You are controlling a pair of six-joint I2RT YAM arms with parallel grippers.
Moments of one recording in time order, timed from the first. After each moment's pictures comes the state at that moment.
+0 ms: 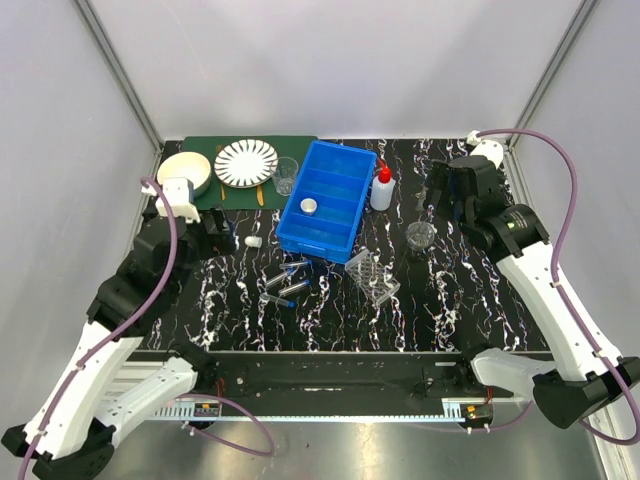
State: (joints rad) left arm -0.55 0.74 1.11 -0.77 -0.46 -0.30; right arm 0.43 1.15 1.37 -0.84 0.44 0.46
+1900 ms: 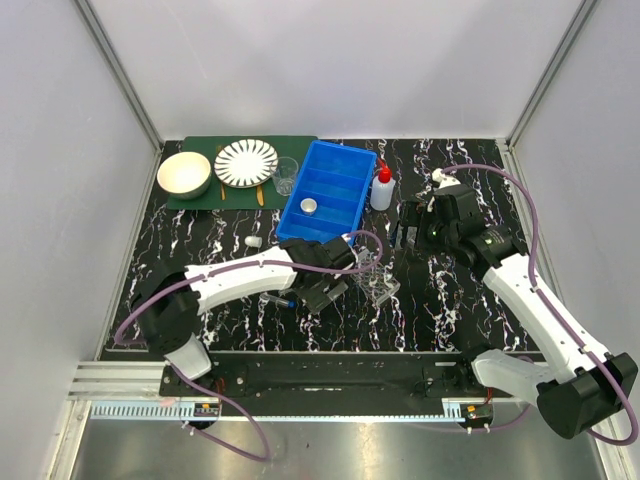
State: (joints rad) left arm -1.02 1.64 1.19 -0.90 -0.32 -0.10; right arm 0.43 1.09 1.07 -0.72 0.01 0.46
